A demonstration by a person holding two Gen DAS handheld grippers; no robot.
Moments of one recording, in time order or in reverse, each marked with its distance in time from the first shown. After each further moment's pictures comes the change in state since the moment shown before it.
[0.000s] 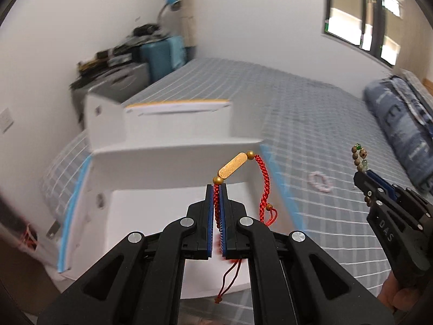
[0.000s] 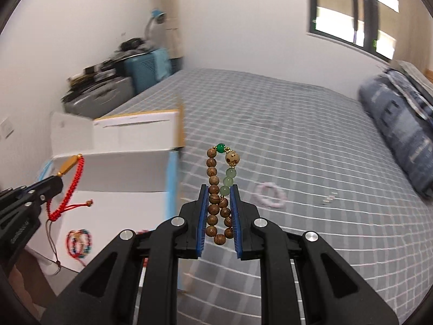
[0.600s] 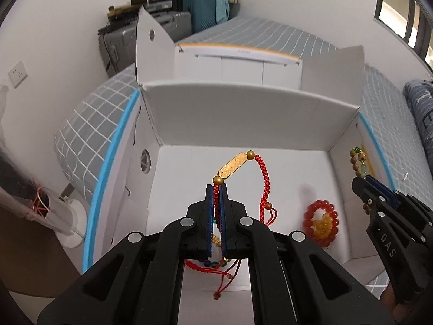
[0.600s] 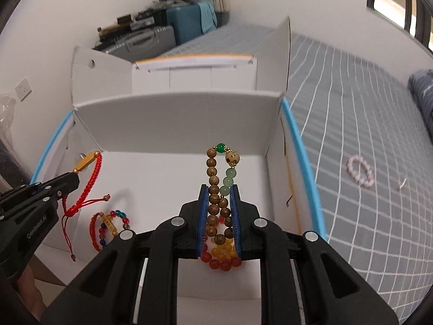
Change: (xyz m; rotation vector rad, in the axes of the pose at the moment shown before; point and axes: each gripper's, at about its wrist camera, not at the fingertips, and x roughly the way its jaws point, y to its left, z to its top) left arm 0.075 0.102 -0.031 -0.095 0.215 0.107; right arm 0.090 0.108 -0.025 -0.070 0.241 0.142
